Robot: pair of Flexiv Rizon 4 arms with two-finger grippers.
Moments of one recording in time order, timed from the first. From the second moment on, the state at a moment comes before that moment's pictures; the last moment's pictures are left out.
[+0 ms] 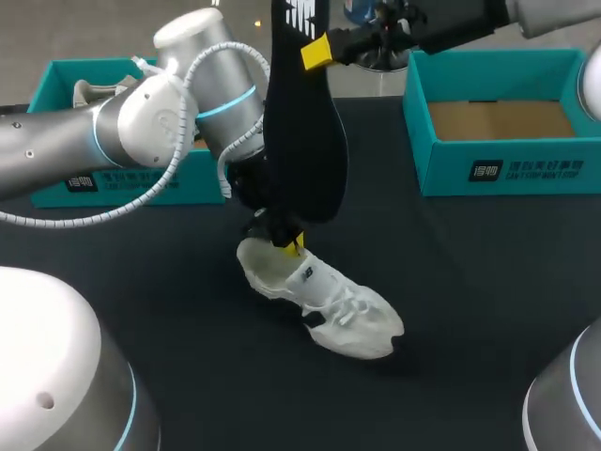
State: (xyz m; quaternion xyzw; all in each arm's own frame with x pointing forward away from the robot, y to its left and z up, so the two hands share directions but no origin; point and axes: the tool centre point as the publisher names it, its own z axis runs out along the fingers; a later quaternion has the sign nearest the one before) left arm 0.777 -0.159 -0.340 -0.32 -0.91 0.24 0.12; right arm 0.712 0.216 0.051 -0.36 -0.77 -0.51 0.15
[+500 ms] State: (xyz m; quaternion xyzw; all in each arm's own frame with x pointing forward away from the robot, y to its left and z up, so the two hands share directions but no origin) left arm 0.762 -0.172 -0.334 -0.52 -0.81 0.19 0.17; right arm 0.712 0.216 0.051 -0.36 -0.77 -0.51 0.15
